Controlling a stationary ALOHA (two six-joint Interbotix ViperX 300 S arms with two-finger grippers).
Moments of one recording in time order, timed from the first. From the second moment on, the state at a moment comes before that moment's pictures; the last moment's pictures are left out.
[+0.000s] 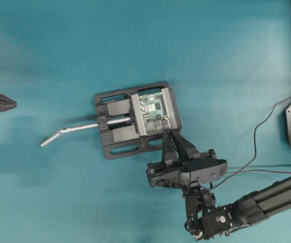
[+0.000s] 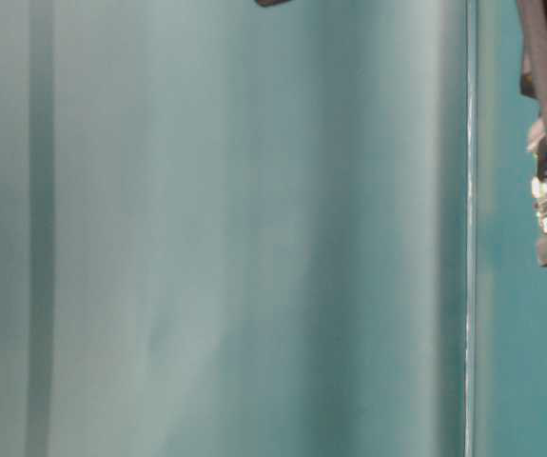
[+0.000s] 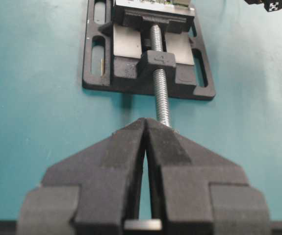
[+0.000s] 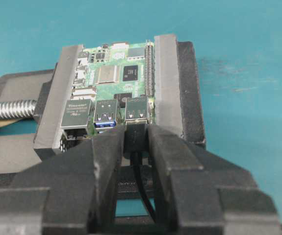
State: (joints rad) left arm 0.09 -1.37 1.46 -0.06 0.24 -0.16; right arm 0.57 0.55 0.27 1.94 -1.58 -0.33
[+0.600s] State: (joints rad) left arm 0.09 -1.37 1.46 -0.06 0.24 -0.16; right arm 0.58 0.55 0.27 1.94 -1.58 -0.33
